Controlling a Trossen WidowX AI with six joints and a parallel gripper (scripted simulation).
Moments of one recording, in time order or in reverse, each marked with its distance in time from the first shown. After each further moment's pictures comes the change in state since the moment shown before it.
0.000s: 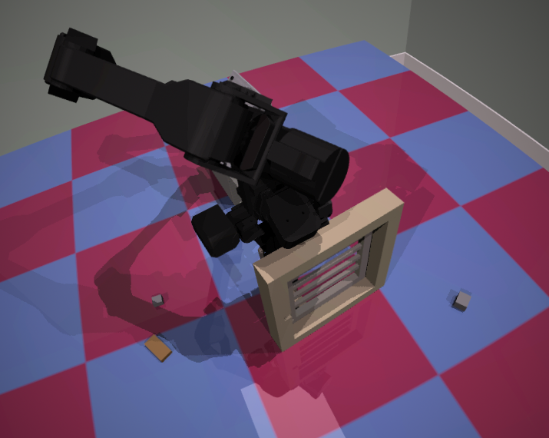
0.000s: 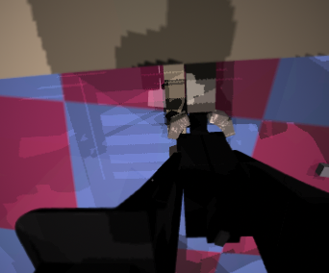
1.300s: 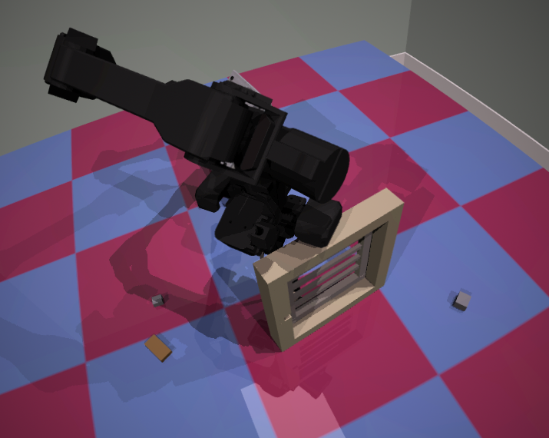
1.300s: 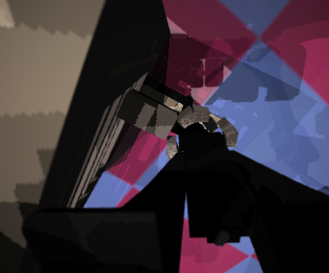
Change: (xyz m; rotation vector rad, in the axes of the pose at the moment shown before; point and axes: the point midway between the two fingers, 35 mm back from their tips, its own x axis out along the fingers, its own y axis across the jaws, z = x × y) arm 0.000 0.000 0.000 1.017 -0.001 0.001
